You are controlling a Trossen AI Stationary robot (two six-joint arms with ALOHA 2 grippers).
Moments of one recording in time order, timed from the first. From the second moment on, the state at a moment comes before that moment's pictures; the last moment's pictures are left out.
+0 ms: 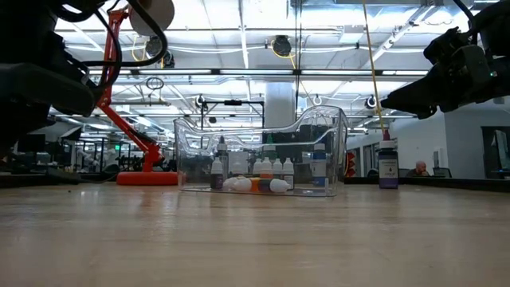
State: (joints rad) left arm -0.54 1.80 1.10 -0.99 0.14 -1.75; right arm -0.06 0.23 0.02 0.08 0.16 0.07
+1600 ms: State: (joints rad) left arm -0.58 1.80 1.17 -1.08 0.09 -1.79; right arm -0.06 0.23 0.02 0.08 0.16 0.07
